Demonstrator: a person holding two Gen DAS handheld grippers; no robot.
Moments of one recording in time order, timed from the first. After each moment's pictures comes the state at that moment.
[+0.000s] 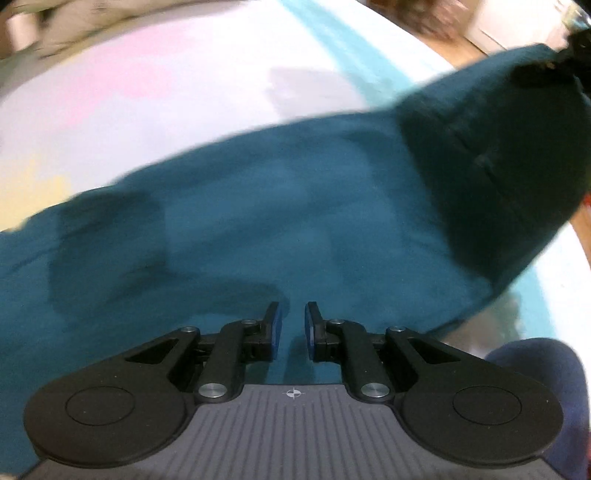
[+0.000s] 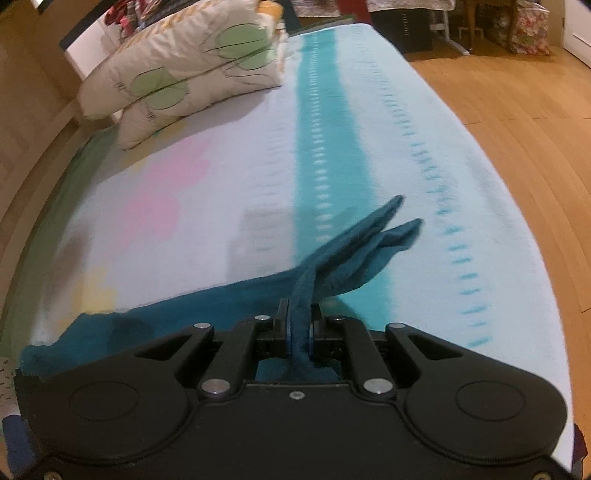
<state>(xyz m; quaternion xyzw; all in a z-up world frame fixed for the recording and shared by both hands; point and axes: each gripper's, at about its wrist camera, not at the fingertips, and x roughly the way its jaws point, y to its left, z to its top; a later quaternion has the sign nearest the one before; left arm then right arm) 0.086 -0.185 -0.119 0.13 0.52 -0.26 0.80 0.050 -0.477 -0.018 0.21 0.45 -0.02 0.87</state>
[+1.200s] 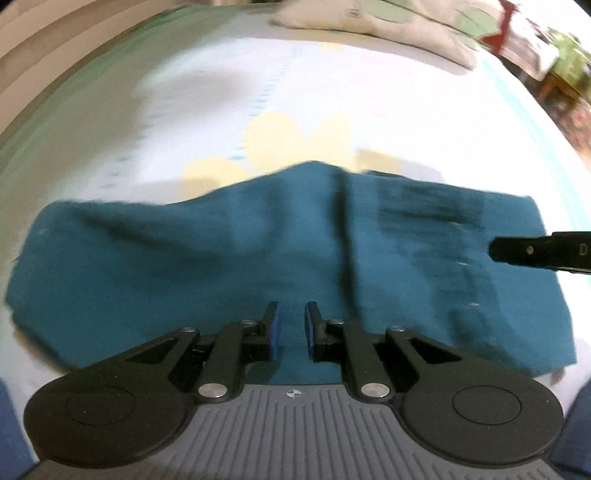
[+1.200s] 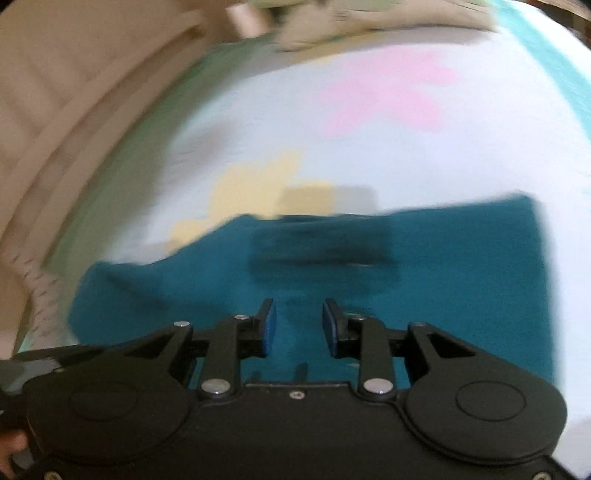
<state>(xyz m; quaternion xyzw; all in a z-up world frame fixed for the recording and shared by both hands) 0.098 0.038 -0.090 0.04 0.50 -0.08 0.86 0.119 -0.229 -0.102 0.18 0.48 0.08 0.85</state>
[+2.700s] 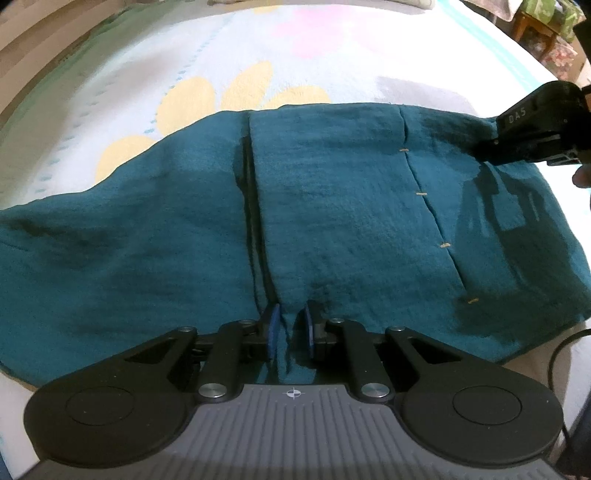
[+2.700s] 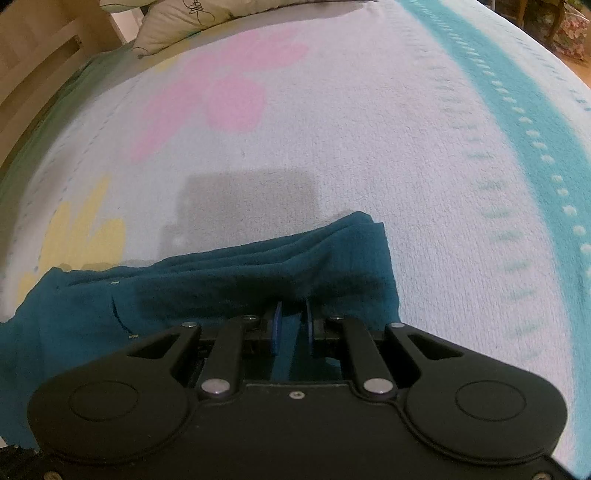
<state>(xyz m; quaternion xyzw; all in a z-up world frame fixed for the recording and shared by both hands) 0.072 -0.015 -0.137 0.11 0.52 -0.10 0.84 0.185 -0.296 -0.164 0.17 0.50 -0.03 0.85</state>
